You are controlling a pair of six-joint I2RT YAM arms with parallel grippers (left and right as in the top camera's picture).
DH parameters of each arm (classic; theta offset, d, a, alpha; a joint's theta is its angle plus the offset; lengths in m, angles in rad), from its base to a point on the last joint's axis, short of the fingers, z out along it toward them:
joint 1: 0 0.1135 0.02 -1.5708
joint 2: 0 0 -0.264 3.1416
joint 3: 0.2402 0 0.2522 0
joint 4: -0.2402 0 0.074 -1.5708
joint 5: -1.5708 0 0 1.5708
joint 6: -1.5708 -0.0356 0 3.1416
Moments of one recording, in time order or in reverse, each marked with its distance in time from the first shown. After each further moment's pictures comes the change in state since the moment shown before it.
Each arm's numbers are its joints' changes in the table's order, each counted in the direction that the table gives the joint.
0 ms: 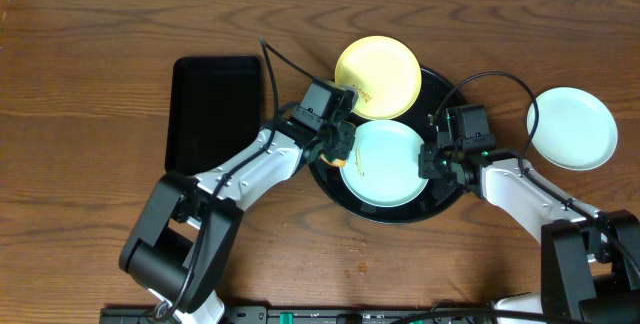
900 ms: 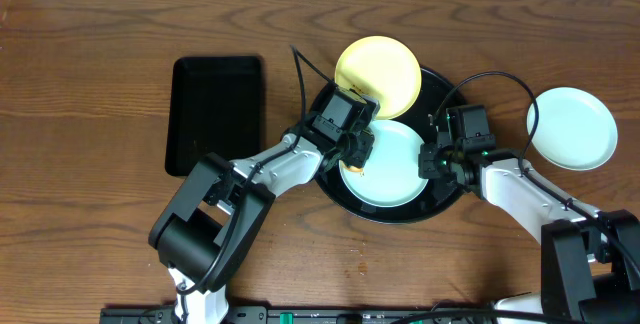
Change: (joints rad) left arm -0.071 0.127 0.006 0.146 -0.003 -0.032; right arm 0.000 0.000 0.000 0.000 0.000 0.000
